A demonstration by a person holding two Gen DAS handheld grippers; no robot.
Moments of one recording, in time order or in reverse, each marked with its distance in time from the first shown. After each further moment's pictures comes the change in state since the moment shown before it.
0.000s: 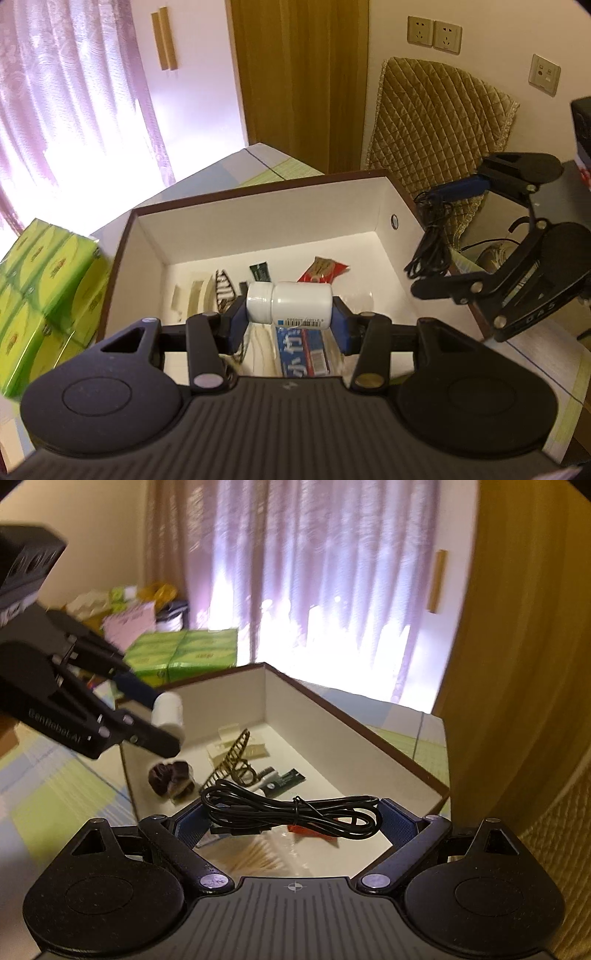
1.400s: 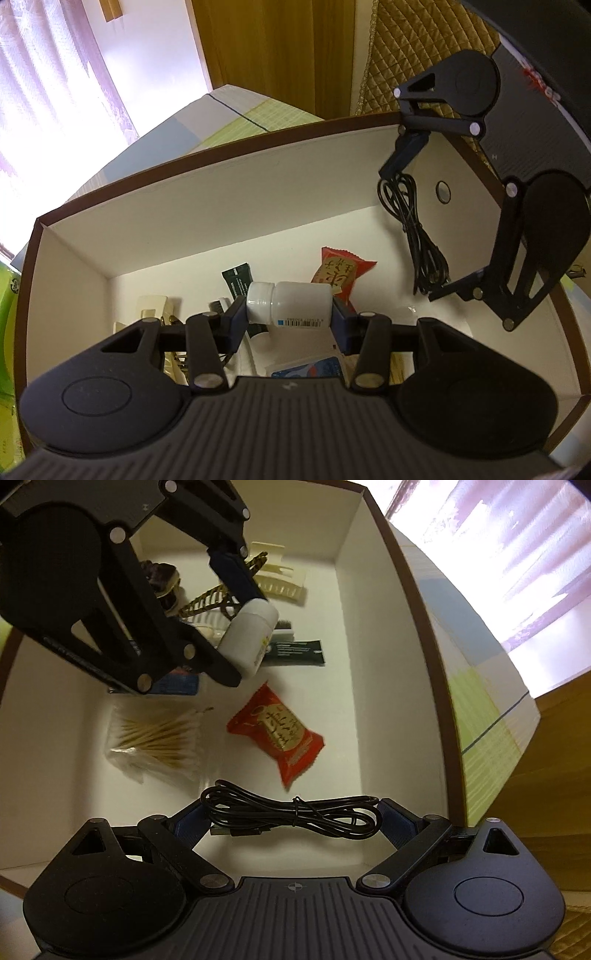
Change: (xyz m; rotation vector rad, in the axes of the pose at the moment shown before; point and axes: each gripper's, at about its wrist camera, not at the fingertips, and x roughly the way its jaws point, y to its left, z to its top) left arm 0.140 0.008 0.029 0.086 0.198 -0.041; right arm 0.140 -0.051 0.009 -0.526 0.552 0.220
